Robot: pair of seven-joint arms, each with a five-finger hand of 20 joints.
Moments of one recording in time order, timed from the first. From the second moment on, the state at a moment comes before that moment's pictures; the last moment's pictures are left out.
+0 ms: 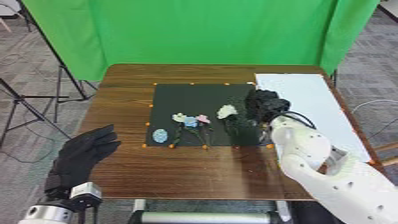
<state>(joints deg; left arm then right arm) 145.0 -48.4 -99.7 -131.1 36.2 15.6 20.6 -73.1 -45.1 48.3 -108.6 -127.1 -5.6 31.2</state>
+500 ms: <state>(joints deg) 144.5 -47.9 -99.3 -131.0 36.0 15.7 20.5 -75.0 -47.5 47.1 -108.2 -127.5 -3.1 32.8</state>
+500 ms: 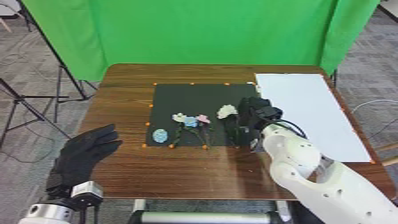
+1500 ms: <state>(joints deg) 144.2 -47.7 -99.1 -130.7 36.2 15.3 19.5 -81.4 -47.6 50.4 -111.6 -126.8 -4.5 35.5</state>
